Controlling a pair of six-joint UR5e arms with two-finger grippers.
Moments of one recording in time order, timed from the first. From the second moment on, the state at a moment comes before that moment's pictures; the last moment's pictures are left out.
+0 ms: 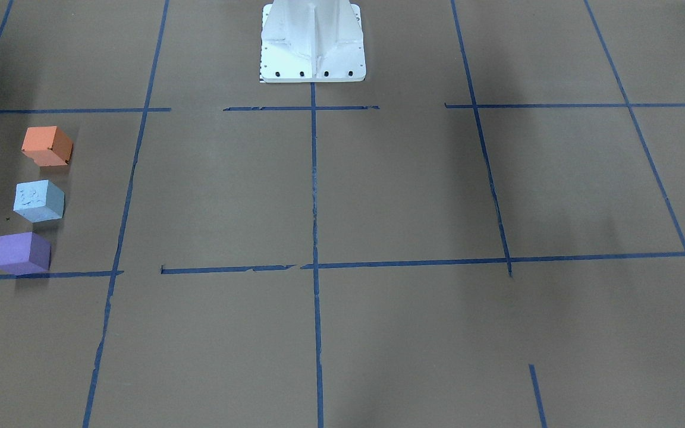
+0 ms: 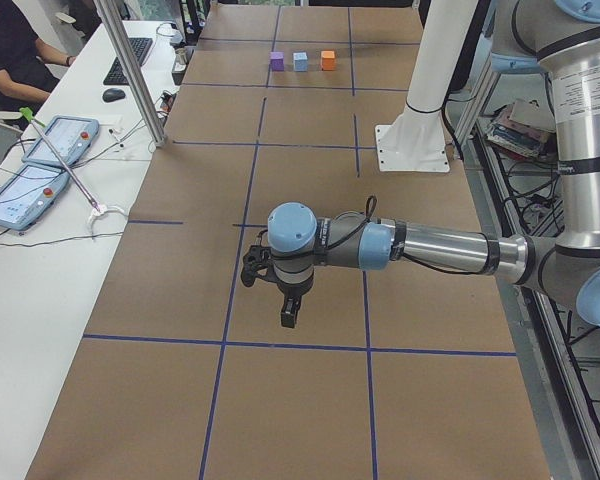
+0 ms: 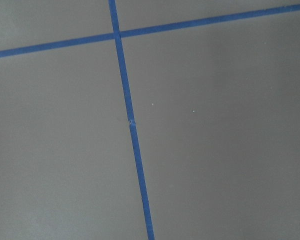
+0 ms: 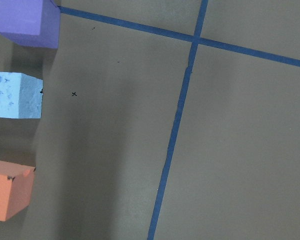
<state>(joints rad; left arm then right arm) -1.53 -1.36 -1.91 -1.51 -2.39 0.09 1.54 -1.84 1.93 -1.62 2.32 -0.16</state>
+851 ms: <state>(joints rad) -1.53 -1.36 -1.91 -1.51 -2.39 0.09 1.54 -1.84 1.92 -1.62 2.32 -0.16</state>
